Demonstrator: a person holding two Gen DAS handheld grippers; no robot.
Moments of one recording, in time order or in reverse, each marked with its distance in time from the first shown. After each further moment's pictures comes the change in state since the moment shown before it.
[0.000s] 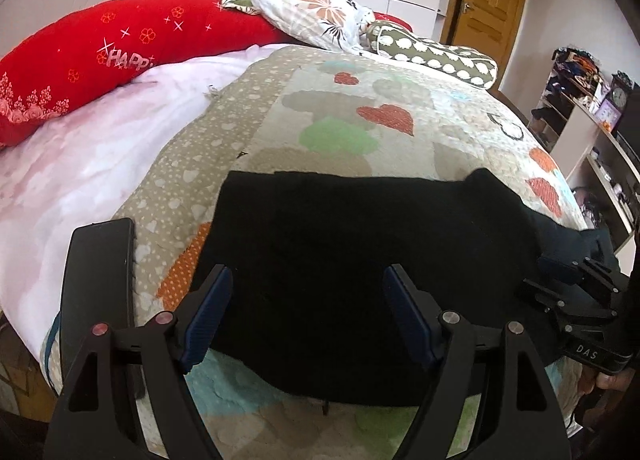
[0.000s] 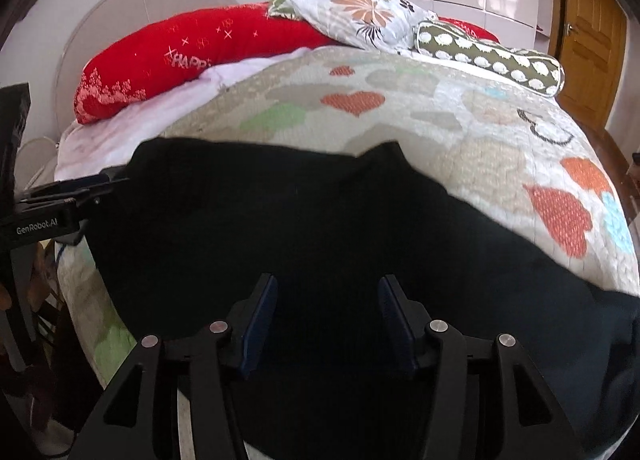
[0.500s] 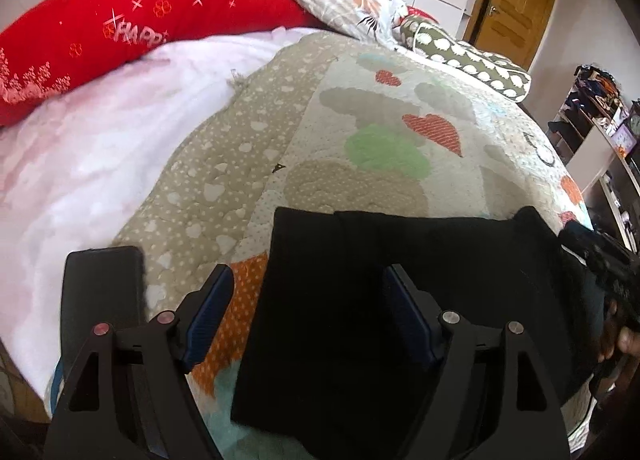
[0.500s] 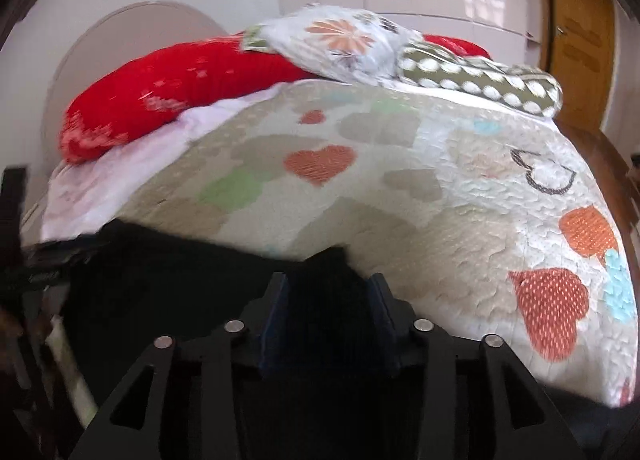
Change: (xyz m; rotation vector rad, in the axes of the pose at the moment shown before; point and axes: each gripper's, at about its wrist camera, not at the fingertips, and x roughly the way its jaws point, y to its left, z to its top) left arm 0.035 0.041 0.034 -0.083 0.061 0.003; right arm 0.008 -0.033 0.068 0.000 -0.089 0.011
